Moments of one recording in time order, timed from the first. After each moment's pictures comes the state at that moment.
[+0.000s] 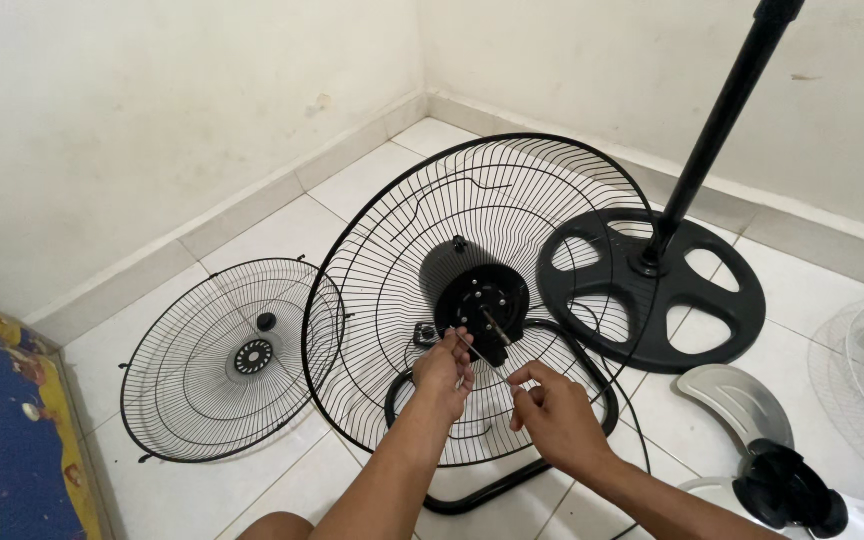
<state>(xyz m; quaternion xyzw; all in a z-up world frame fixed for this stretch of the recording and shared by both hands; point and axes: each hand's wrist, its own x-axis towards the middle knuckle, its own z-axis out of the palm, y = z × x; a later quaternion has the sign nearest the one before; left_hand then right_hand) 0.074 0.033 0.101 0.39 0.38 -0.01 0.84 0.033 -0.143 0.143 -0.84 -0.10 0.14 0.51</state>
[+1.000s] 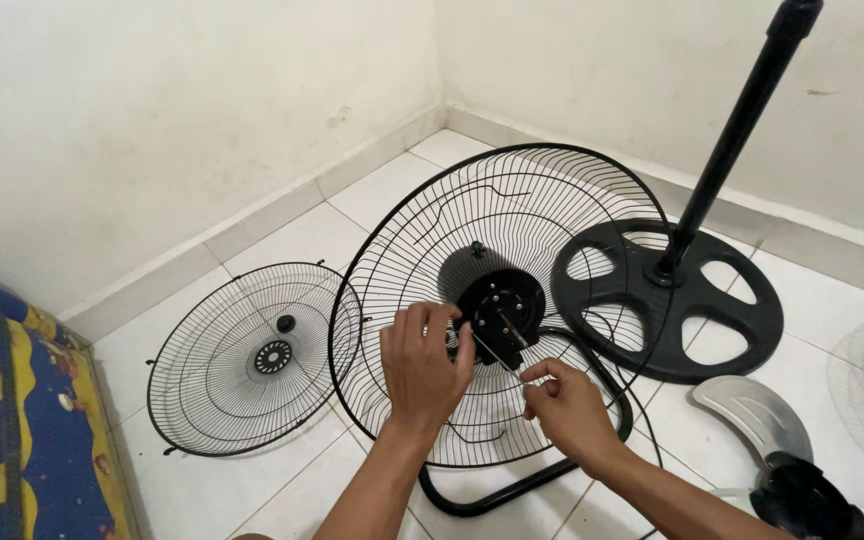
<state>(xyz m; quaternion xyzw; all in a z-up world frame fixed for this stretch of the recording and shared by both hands) 0.007 0.054 0.184 0.90 0.01 0.41 0.17 0.036 -0.137 0.149 -0.84 -0.02 0.16 0.51</state>
